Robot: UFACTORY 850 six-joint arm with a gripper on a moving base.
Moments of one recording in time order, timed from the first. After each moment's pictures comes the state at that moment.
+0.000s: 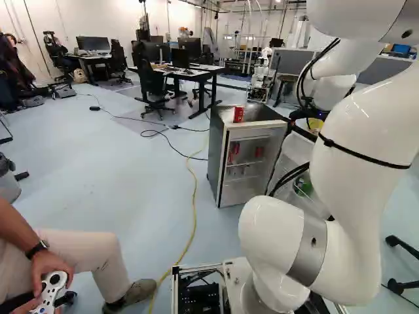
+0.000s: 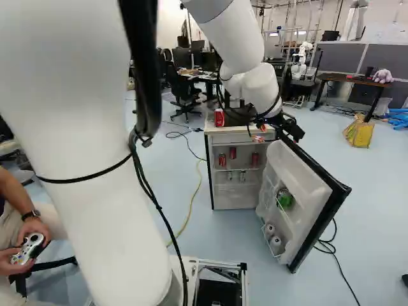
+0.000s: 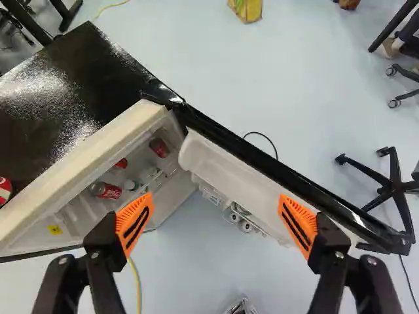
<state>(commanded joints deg) -39.8 -9.2 -55.8 1.4 -5.5 0.0</state>
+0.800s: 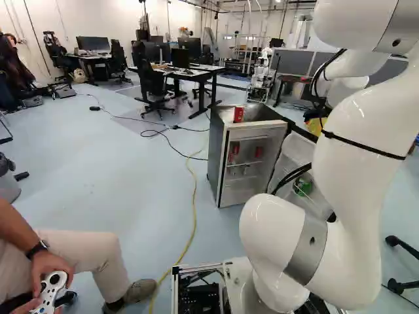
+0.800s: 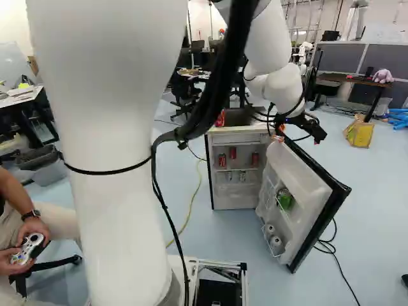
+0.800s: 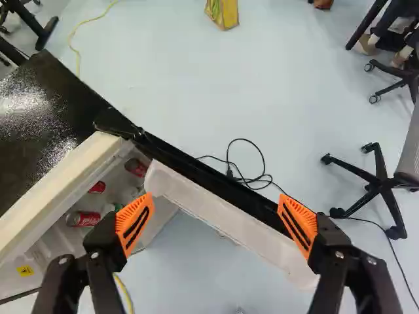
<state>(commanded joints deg) -45.0 -16.5 -64.2 1.4 -5.5 0.0</state>
